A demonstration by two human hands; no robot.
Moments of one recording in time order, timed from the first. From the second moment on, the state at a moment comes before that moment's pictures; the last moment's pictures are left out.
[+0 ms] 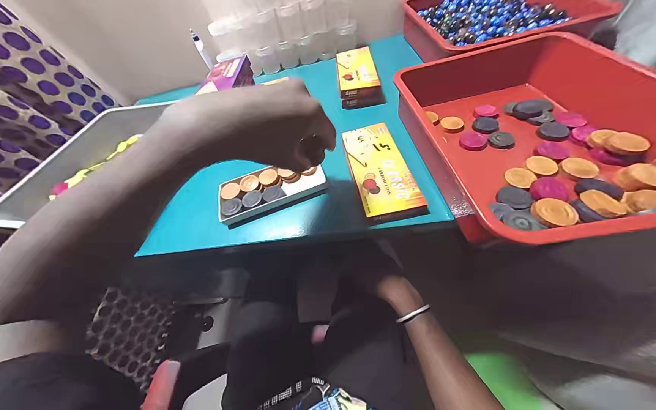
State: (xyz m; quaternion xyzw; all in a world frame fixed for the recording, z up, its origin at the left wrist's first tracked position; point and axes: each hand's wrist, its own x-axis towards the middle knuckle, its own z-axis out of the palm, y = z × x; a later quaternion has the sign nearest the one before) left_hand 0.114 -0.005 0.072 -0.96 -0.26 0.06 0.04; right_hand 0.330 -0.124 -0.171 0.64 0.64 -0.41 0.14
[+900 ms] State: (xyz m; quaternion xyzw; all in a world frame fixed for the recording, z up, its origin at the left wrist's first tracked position) left_hand 0.047 0.074 -0.013 -0.99 -0.11 0.08 -0.06; right_hand 0.327 -0.097 -0.214 0.52 0.80 -0.30 -0.01
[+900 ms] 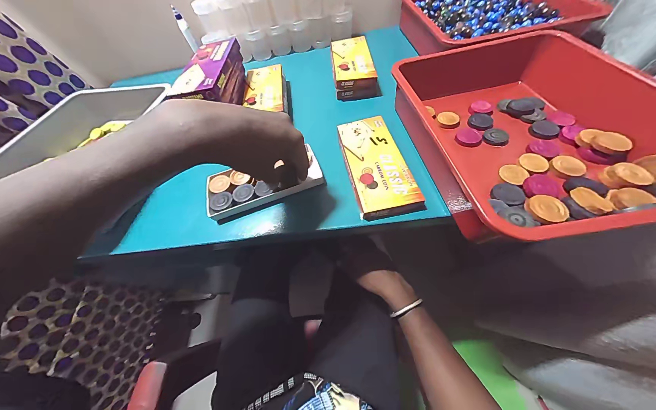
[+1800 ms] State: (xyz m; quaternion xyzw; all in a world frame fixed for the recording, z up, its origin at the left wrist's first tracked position) left_hand 0.123 0.058 0.054 -0.98 -0.15 -0.09 0.01; right_hand 0.330 -0.115 -0.189 0.60 0.68 -0.40 0.12
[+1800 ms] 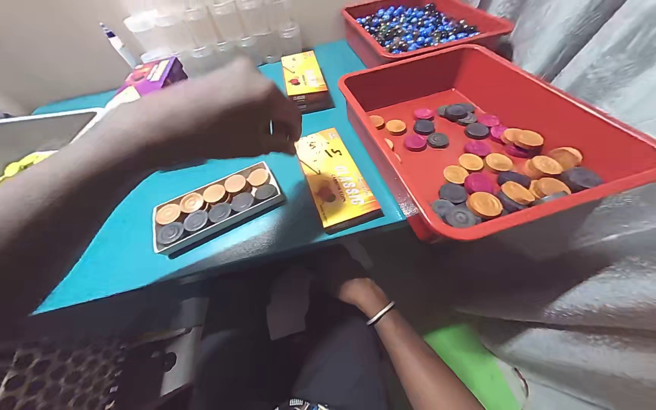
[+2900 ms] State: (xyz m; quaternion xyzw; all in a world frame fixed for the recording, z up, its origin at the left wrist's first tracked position) left_hand 0.093 0.046 0.042 -0.92 -0.36 0.16 -0.03; right_hand 0.329 -0.106 -0.206 0.56 0.76 -0.34 0.04
